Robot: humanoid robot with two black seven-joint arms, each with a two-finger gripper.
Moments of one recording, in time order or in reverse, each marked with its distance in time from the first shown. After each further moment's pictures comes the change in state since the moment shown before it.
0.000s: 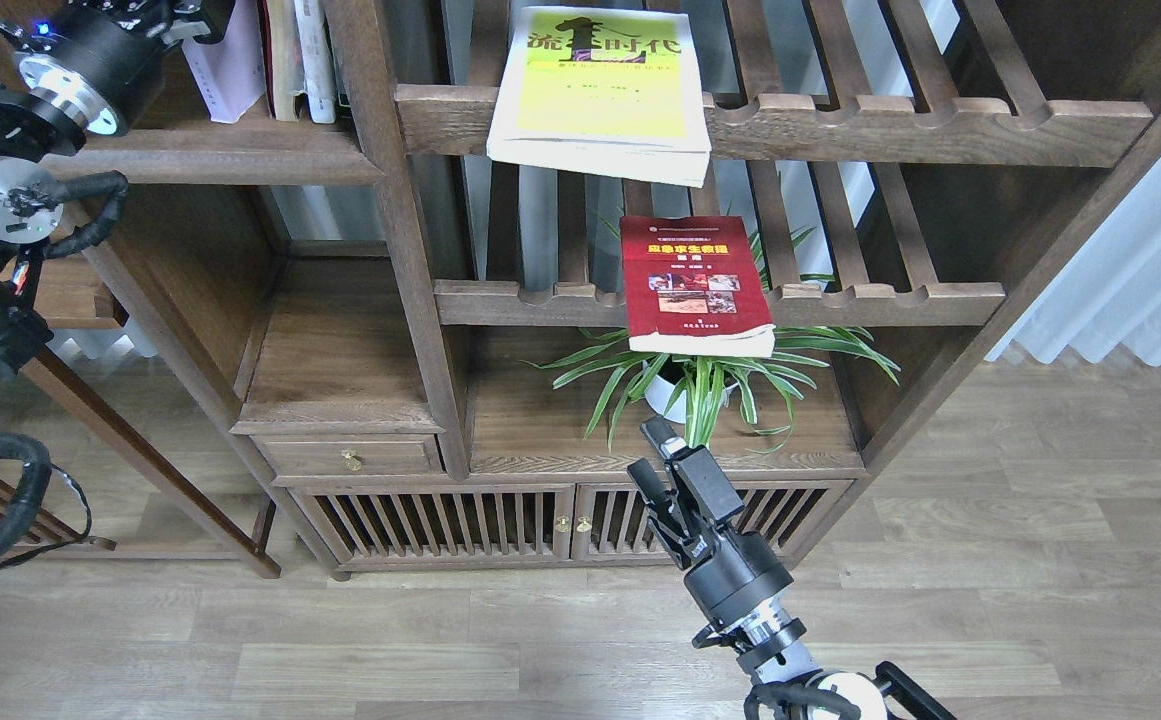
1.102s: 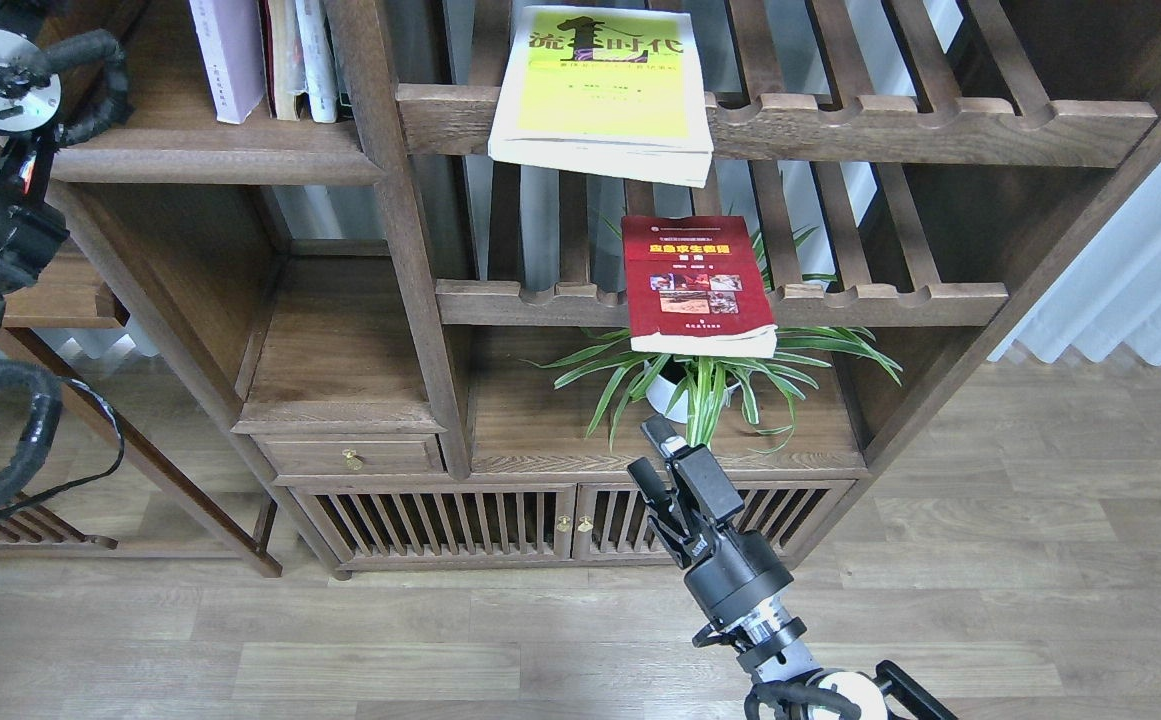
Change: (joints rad) left arm -0.129 -0.009 -0.049 -0.103 -0.162 0.000 -0.025; right arm 0.000 0.000 0.000 0.000 0.000 0.000 -0.001
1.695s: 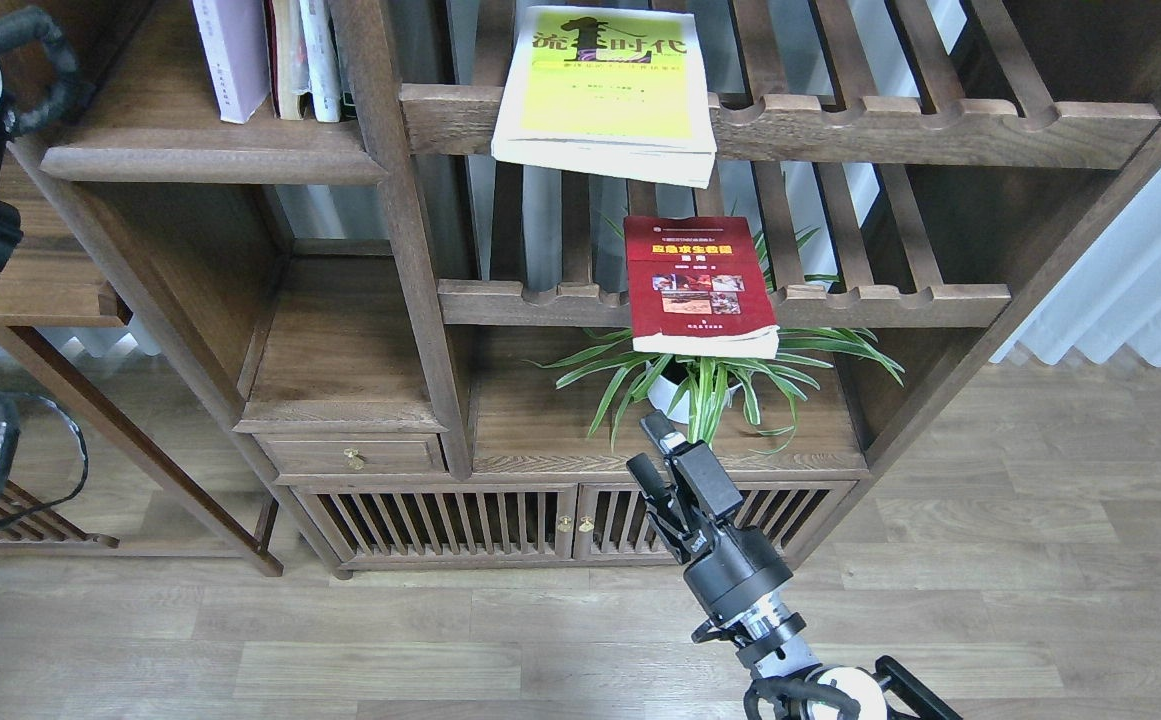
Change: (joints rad) left arm 0.153 0.066 -0.017 -0.282 -0.139 0.000 0.144; right arm 0.011 0.000 0.000 0.000 0.000 0.000 -0.001
